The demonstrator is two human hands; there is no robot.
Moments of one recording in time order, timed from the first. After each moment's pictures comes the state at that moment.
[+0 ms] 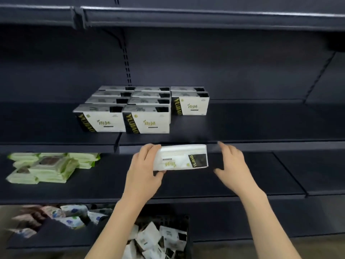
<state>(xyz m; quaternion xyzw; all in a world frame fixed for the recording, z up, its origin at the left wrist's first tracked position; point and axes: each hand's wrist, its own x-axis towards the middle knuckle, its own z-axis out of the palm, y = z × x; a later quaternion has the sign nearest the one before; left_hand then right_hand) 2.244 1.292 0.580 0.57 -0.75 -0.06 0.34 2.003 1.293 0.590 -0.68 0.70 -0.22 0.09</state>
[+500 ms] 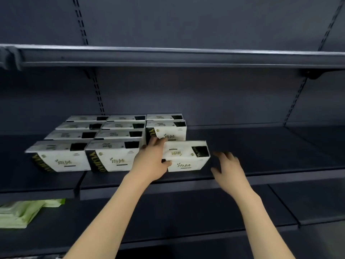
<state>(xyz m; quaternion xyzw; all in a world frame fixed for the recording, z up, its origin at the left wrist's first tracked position) 2.140 1.164 0.663 0.58 -0.79 -0.06 0.17 1.920 1.203 0.620 -0.64 0.72 -0.26 0.05</state>
